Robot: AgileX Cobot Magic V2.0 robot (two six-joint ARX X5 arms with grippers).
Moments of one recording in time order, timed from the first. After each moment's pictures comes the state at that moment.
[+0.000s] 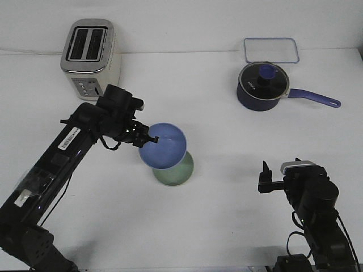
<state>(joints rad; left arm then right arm) -0.44 1.73 1.75 -0.99 0.29 -0.04 0.06 0.59 0.63 -0.46 -0.03 0.03</state>
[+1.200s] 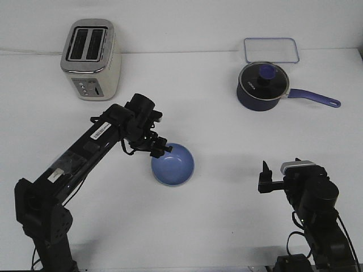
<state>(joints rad) -0.50 1.90 1.75 -1.00 0.29 -0.04 0.06 0.59 0.63 -0.46 -0.03 0.03</state>
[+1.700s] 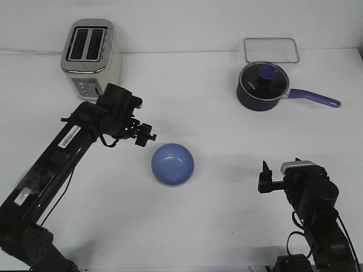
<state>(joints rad) -0.42 1.72 1.75 -0.96 0.19 -0.01 0.06 0.59 0.63 -0.46 -0.03 0.03</state>
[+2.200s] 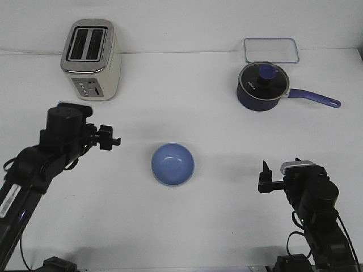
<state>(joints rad) -0.30 1.19 1.34 -0.69 -0.08 -0.10 0.06 0.59 0.63 -0.46 -0.03 0.03</state>
